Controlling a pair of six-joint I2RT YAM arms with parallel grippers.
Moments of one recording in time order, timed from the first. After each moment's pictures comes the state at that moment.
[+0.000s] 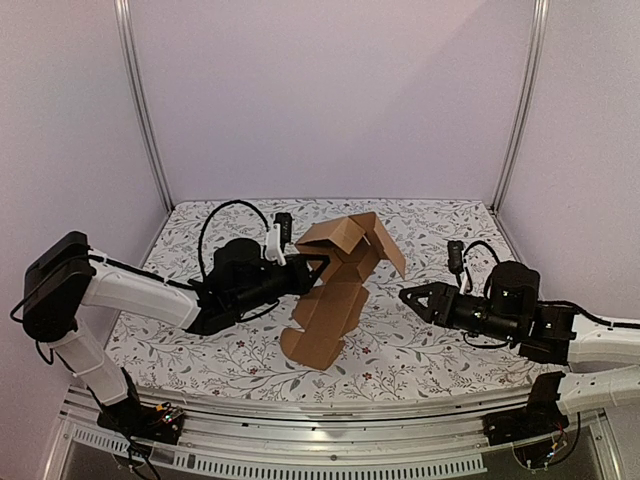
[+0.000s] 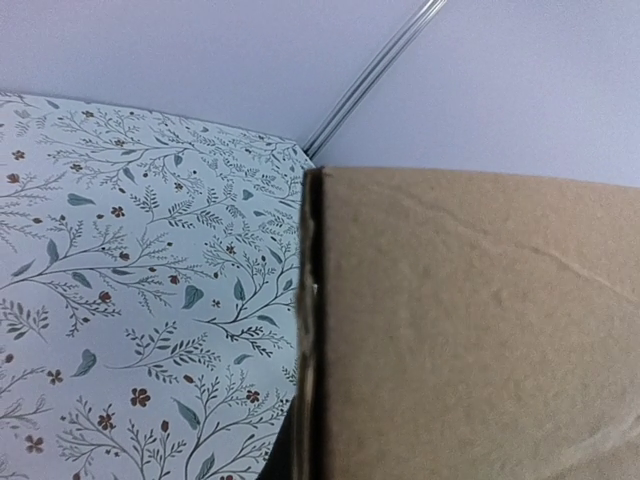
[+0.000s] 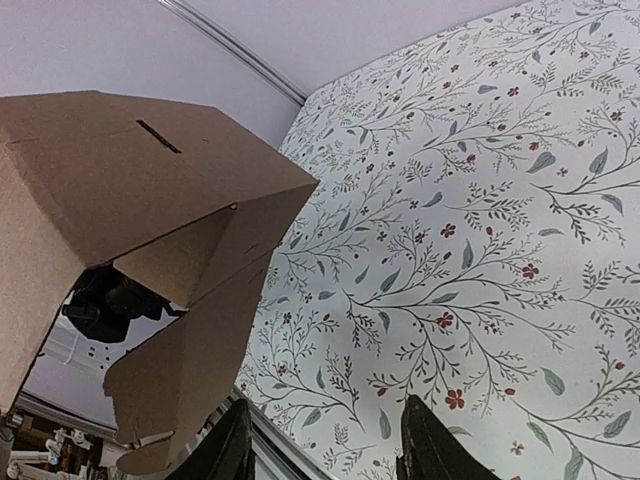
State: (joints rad) left arm -0.93 1.63 0.75 0.75 -0.08 -0.67; right arm 0.93 0.90 0.44 0.20 0.02 0.84
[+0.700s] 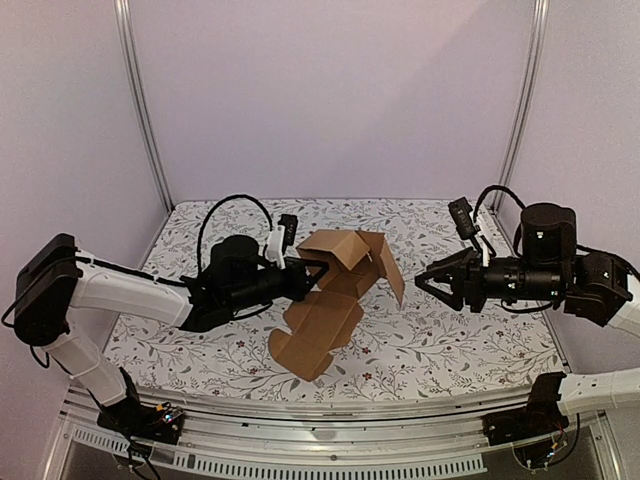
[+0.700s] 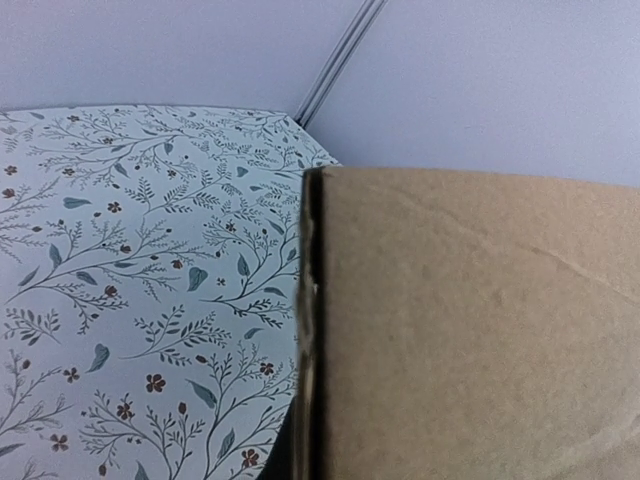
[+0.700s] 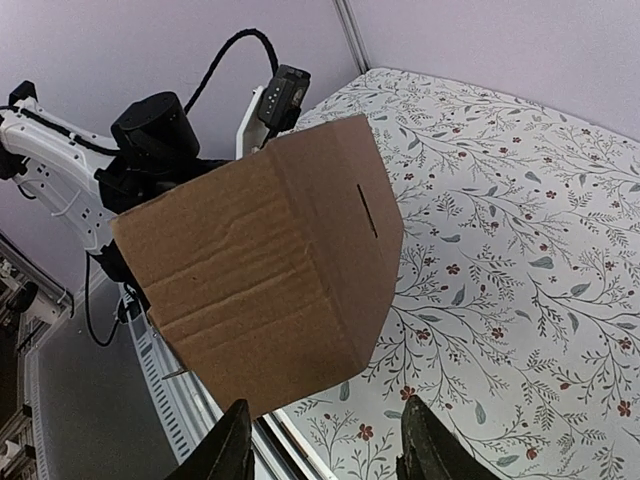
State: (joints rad) left arm -0.92 1.58 0.75 0.63 -0.01 -0.54; right arm 0.93 0.83 0.88 -0.44 -0.11 0.30
